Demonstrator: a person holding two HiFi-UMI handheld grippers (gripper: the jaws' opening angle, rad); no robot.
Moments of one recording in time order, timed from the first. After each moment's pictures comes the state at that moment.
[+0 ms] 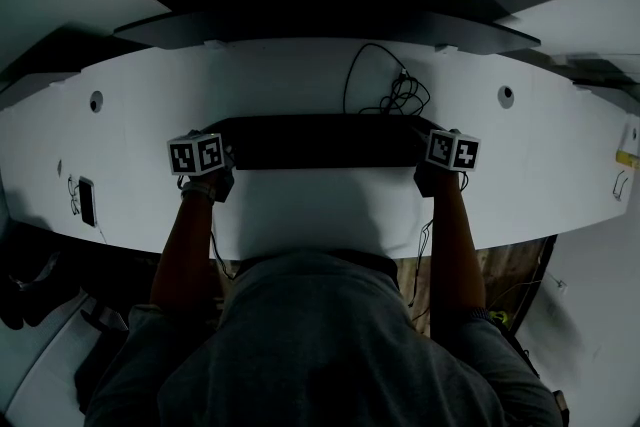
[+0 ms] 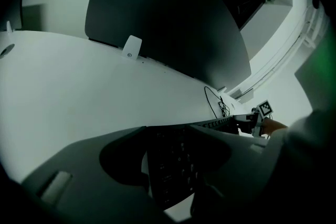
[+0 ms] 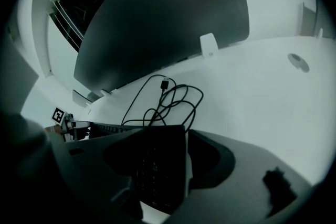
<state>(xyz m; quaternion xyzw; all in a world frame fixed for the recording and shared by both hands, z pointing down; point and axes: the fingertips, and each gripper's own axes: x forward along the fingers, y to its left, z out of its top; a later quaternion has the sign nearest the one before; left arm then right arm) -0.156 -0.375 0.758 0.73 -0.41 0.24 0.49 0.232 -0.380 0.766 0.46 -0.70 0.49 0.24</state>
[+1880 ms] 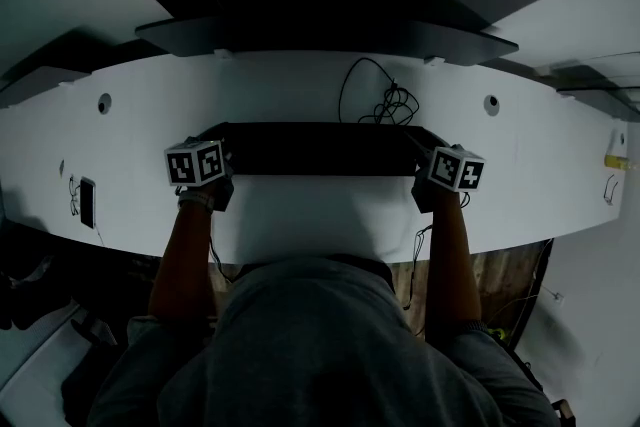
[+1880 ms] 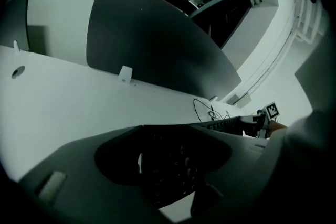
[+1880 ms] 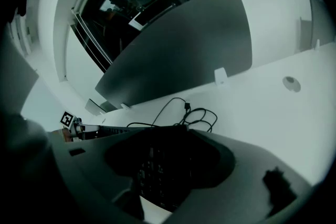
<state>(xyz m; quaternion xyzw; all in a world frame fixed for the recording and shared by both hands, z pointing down) -0.155 -0.371 0.689 0.75 -0.44 0.21 0.45 0.218 -0.368 0.680 0.47 -0.74 0.45 0.17</state>
